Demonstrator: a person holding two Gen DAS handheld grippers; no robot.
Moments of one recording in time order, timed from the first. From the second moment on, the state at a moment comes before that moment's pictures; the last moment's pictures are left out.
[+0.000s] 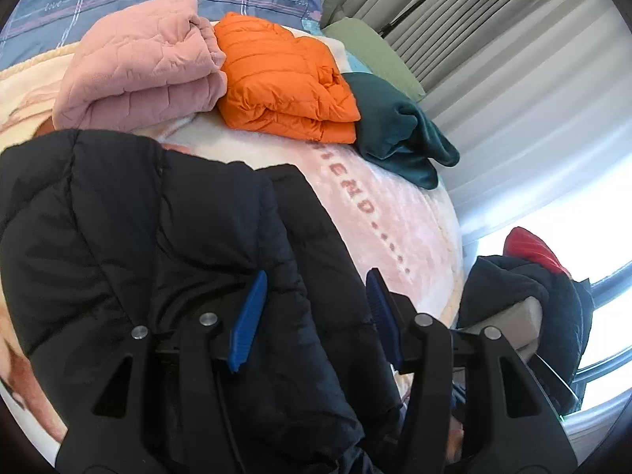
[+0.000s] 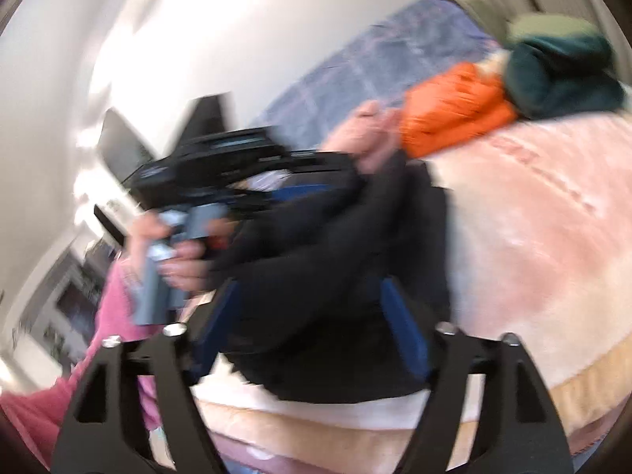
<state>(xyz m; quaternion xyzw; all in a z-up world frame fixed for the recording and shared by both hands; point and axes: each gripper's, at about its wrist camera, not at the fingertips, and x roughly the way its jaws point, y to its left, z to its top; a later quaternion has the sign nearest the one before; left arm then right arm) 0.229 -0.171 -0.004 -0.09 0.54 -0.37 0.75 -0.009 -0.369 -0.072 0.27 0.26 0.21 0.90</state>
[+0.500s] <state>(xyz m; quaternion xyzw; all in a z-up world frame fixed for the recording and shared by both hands) 0.201 -0.092 0.061 -0.04 0.40 -0.34 0.85 0.027 -0.400 -0.124 0.35 0.31 0.12 0.87</state>
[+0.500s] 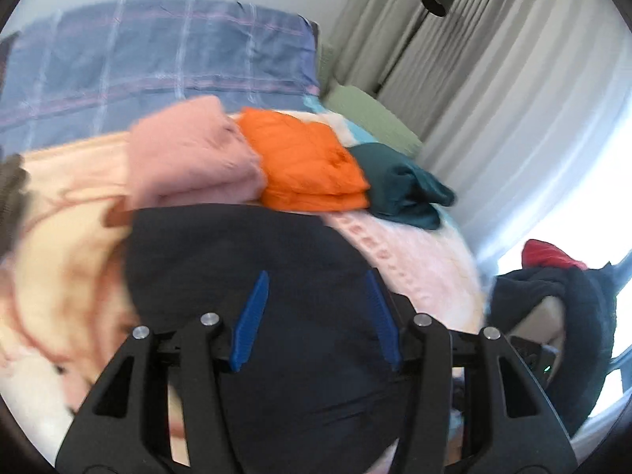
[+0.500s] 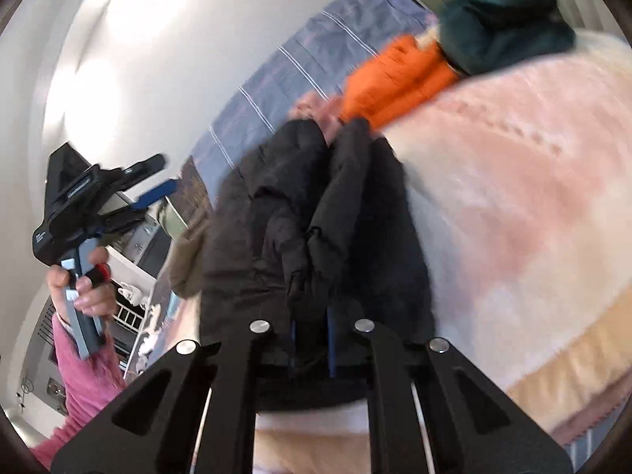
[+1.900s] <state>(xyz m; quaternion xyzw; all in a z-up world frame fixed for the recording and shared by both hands) 0.162 -0.180 -0.049 0.13 0.35 -0.39 0.84 0.059 -0.371 -0.167 0.19 0.35 -0.01 0.92</state>
